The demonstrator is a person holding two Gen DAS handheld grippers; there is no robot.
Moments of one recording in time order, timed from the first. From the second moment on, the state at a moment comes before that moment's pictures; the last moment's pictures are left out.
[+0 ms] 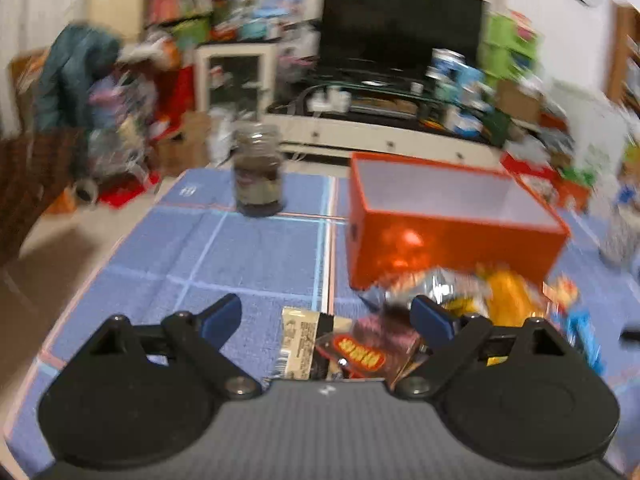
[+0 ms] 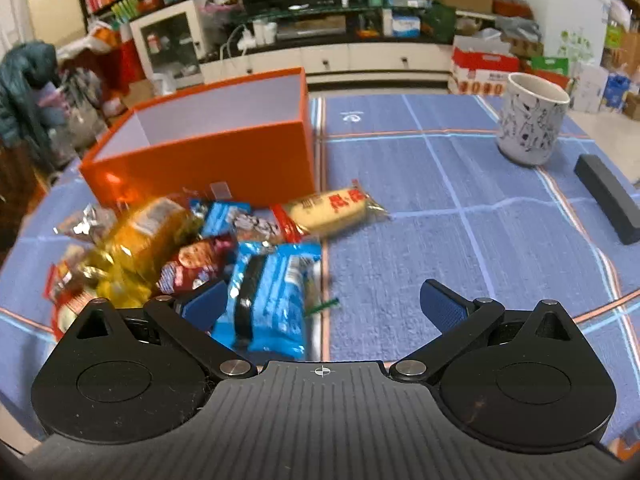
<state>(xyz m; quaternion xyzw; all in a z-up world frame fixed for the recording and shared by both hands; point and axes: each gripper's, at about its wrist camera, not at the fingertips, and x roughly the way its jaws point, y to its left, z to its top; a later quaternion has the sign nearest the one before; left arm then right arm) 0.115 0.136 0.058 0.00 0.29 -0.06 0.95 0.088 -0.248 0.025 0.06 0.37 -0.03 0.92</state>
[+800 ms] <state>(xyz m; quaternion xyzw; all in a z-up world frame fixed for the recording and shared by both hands) 0.148 0.103 -0.001 0.04 0.37 -0.33 0.87 0.120 -0.219 -0.010 0.05 0.36 -0.01 0.93</state>
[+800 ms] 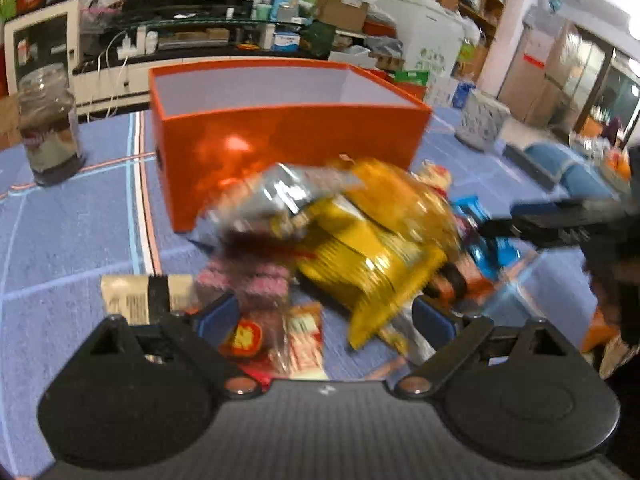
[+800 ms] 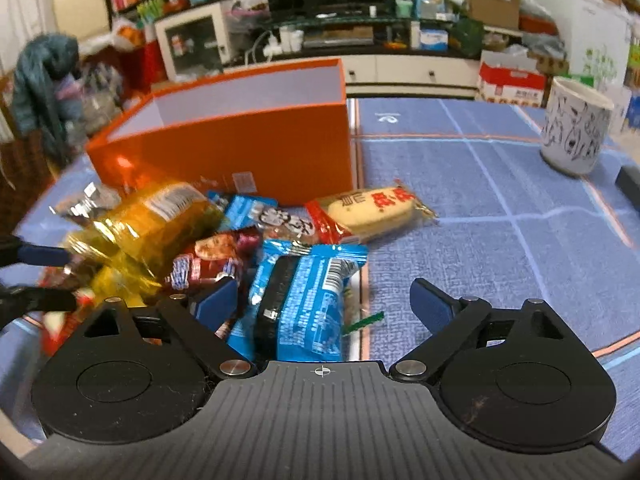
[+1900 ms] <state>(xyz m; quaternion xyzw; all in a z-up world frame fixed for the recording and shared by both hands) 0.181 0.104 -0.018 0.04 0.41 -0.22 0.88 0.136 -0.207 -0.033 0.03 0.39 0.01 0.92</state>
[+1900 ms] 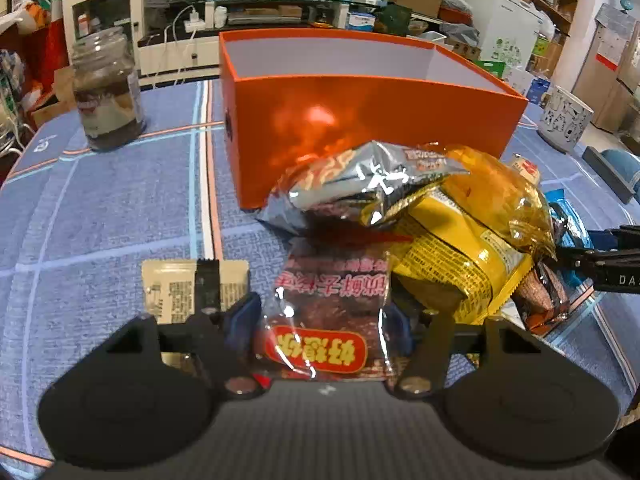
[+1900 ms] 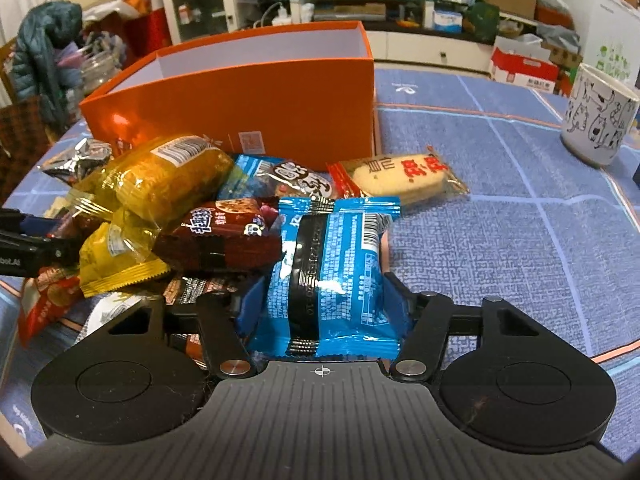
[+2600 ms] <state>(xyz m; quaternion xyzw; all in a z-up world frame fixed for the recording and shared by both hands) 0.141 0.087 0.031 0.05 0.36 -0.06 0.93 0.117 -0.212 0.009 0.00 0.32 -0.02 0.95</state>
